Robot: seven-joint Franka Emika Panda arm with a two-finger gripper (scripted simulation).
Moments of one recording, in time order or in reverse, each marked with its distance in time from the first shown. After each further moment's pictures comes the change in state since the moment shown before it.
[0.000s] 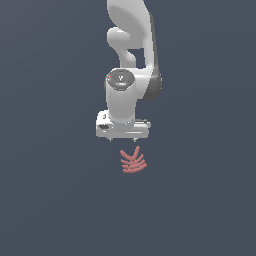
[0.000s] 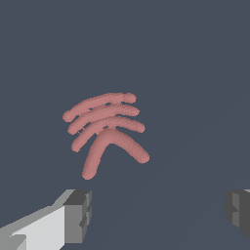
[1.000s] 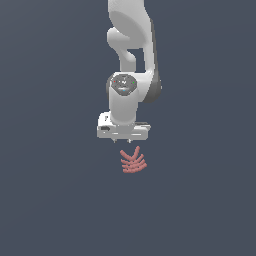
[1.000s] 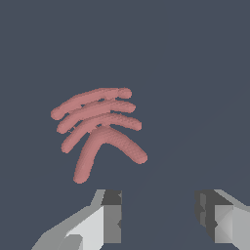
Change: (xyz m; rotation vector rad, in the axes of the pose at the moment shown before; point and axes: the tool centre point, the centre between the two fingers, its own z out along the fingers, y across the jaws) arm -0.004 0.002 0.015 -0.035 -0.003 0.016
